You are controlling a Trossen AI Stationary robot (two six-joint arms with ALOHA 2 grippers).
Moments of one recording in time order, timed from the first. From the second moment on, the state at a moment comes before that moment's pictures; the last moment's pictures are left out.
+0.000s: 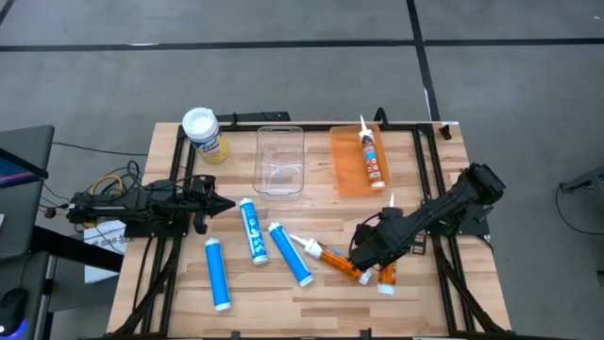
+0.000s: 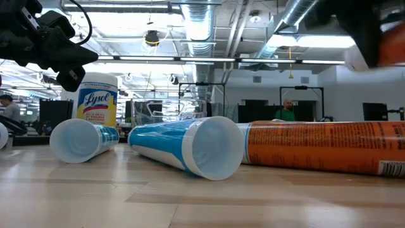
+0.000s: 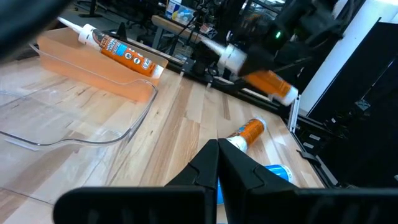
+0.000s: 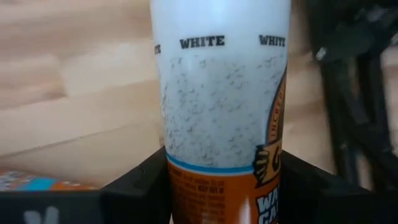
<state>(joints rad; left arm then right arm) 0.00 0.01 0.06 -0.10 -0.02 -0.41 0.50 1.72 1.43 -1.57 0.08 2.23</state>
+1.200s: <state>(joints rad) 0.00 0.01 0.06 -0.10 -0.01 -0.41 -0.38 1.61 1.52 -1.07 0.56 0.95</state>
